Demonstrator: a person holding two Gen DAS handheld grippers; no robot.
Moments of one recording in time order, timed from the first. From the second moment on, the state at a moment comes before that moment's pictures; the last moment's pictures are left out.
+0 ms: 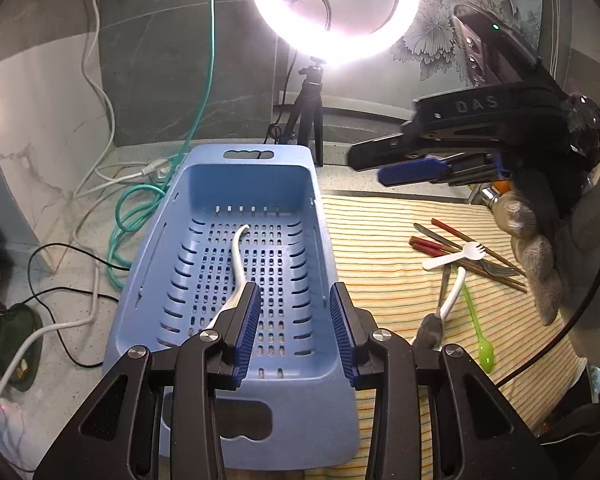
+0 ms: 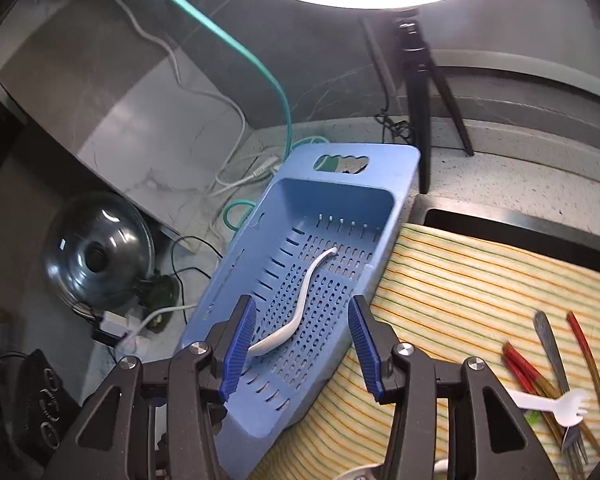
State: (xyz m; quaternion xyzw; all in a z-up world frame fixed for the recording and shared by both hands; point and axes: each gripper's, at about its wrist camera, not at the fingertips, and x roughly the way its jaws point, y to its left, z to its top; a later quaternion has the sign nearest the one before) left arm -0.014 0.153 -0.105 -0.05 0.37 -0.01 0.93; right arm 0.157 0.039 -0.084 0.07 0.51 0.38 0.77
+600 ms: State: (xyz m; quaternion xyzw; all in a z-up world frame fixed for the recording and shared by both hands) left arm -0.024 0.077 -0.111 -0.03 0.39 -0.05 0.92; right arm 0.142 -0.092 -0.081 0.03 0.53 0.35 0.77
